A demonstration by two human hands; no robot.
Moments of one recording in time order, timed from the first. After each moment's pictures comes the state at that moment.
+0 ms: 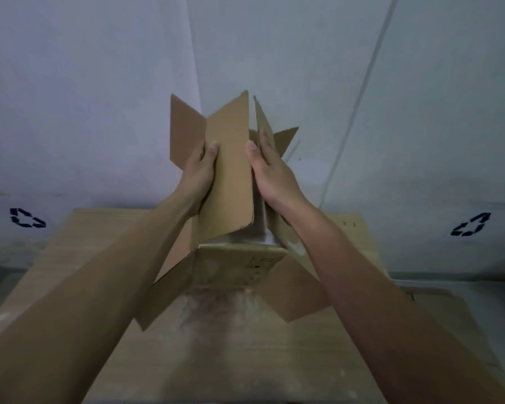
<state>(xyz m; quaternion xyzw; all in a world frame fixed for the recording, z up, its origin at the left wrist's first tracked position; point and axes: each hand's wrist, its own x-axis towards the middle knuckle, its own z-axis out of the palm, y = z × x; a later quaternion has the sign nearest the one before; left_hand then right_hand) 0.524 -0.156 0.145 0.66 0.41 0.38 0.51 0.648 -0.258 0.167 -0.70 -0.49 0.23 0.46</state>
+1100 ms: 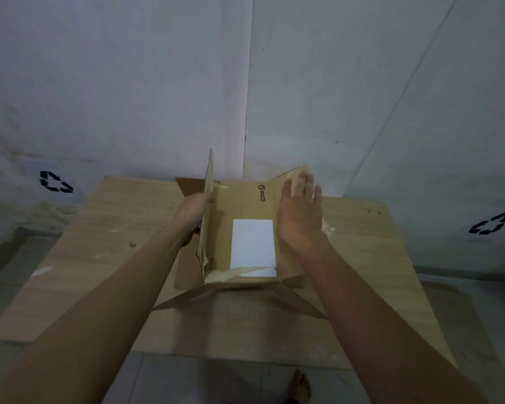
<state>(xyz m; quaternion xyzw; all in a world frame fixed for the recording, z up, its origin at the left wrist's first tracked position) 0.386 -0.182 0.060 0.55 0.55 0.25 0.58 0.565 -0.277 0.077 -0.85 -0.52 -0.01 -0.03</state>
